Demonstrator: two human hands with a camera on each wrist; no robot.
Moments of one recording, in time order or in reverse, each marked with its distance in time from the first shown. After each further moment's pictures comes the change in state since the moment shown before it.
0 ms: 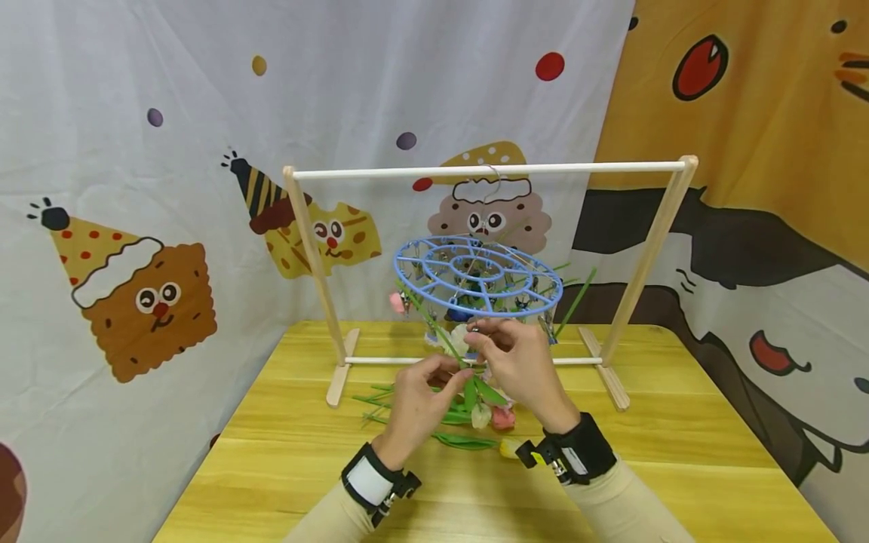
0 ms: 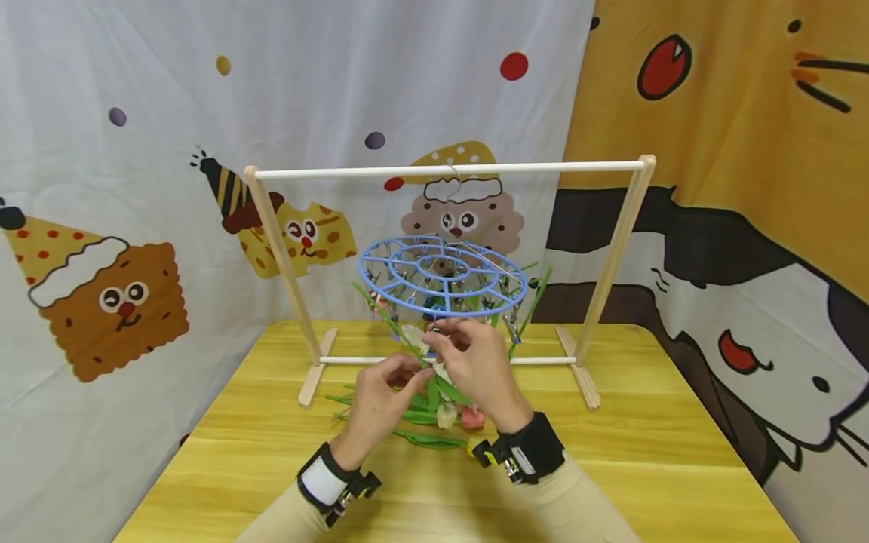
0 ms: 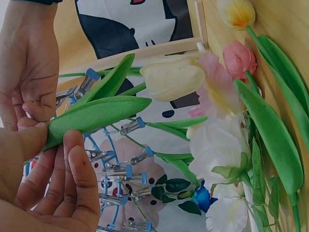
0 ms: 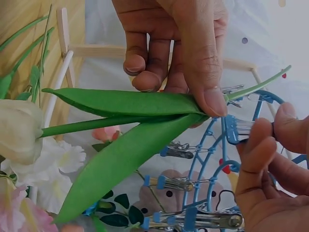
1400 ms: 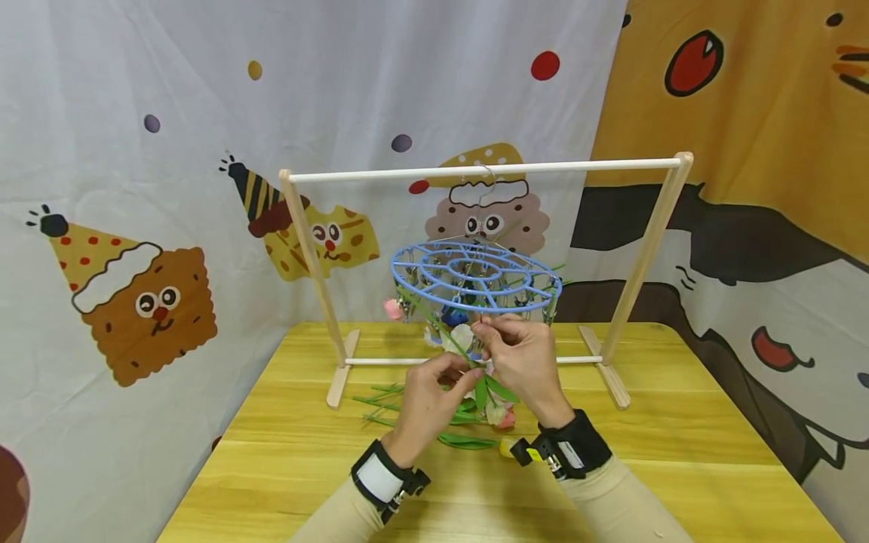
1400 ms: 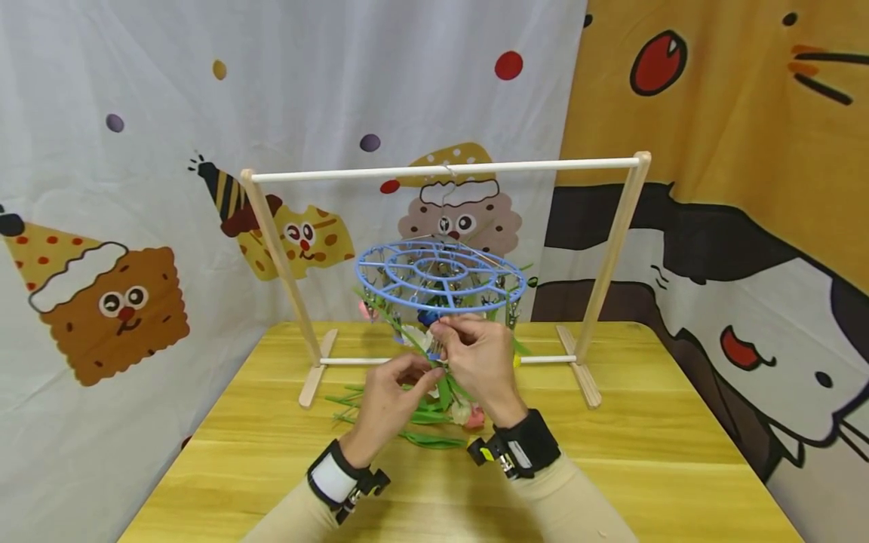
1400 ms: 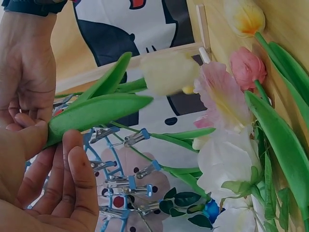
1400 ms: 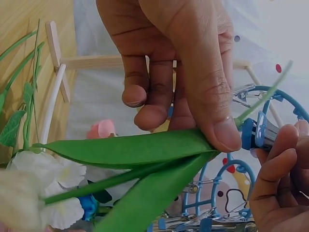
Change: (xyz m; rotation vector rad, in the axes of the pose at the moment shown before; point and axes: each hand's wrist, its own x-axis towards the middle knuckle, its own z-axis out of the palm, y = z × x) left_hand 0.006 0.007 0.016 0.034 -0.025 0.013; right_hand 0.004 0.005 0.001 0.216 0.165 0.011
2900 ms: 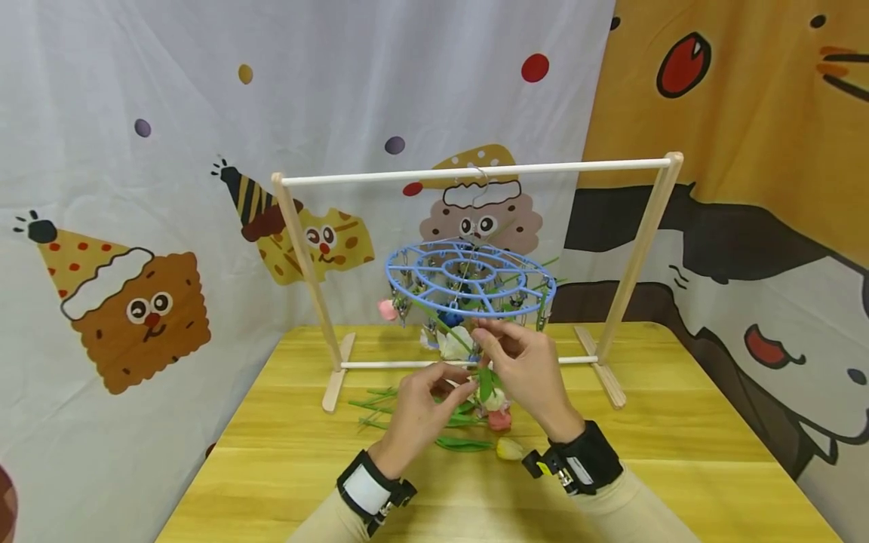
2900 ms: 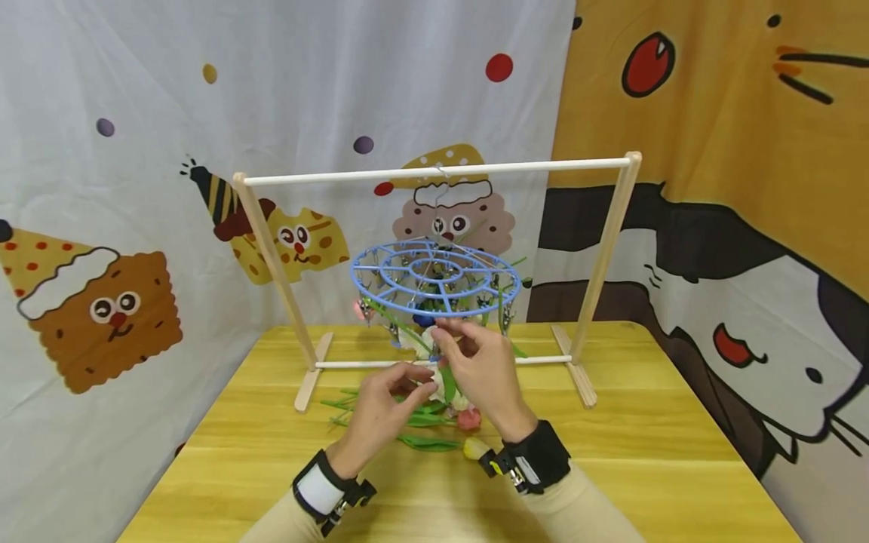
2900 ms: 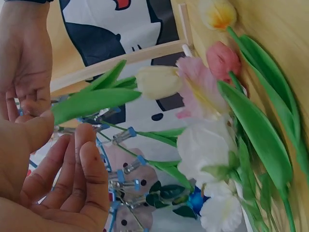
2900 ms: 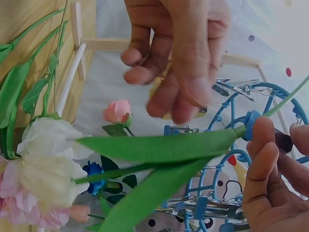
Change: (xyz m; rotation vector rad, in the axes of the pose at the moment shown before) left_hand -0.010 -0.009 -0.006 0.040 -0.090 -0.031; right_hand -0.015 0.000 -0.016 -0.149 -0.108 0.013
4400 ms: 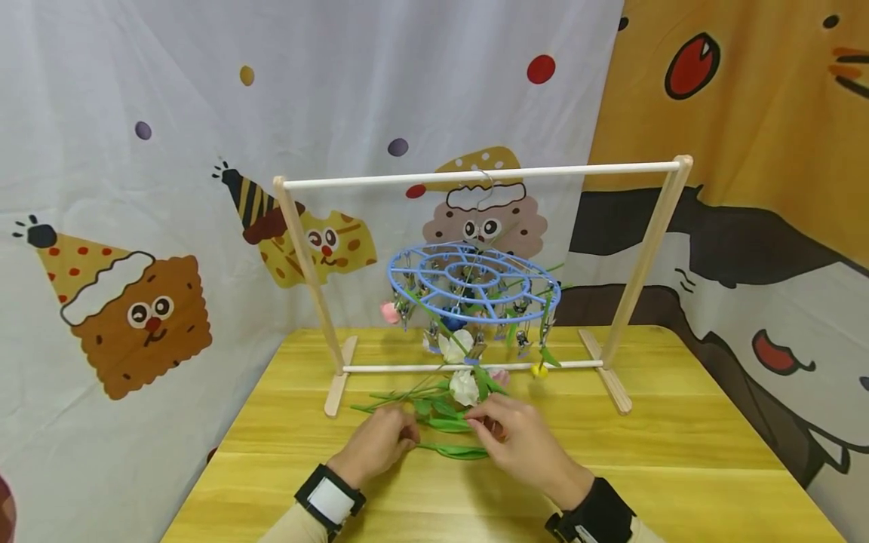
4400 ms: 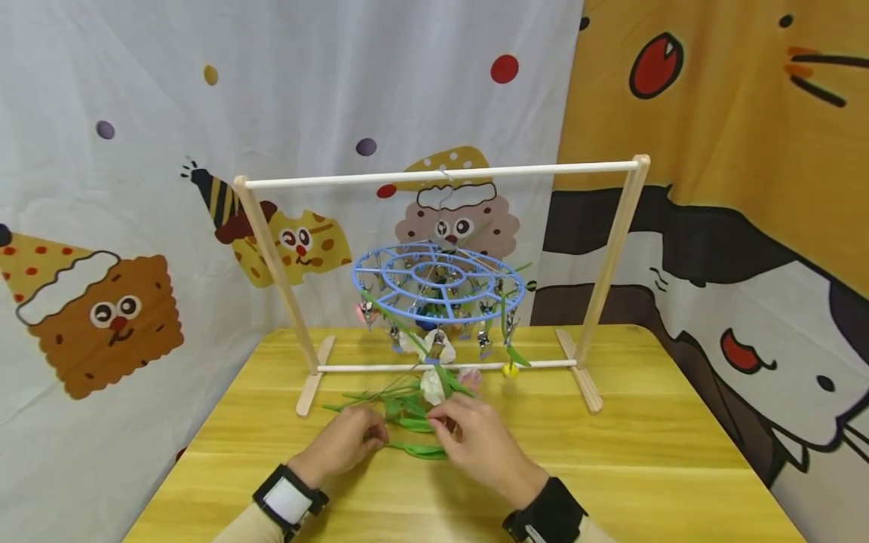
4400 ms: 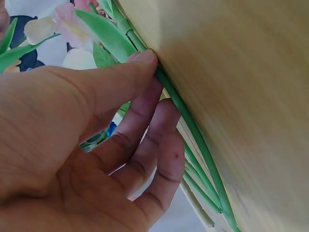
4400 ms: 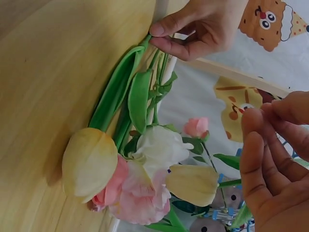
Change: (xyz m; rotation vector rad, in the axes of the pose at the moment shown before) left_hand -0.044 -0.079 -0.060 0.490 -0.454 -0.102; right_hand -0.071 0.041 0.025 -0.238 -0.239 -0.231
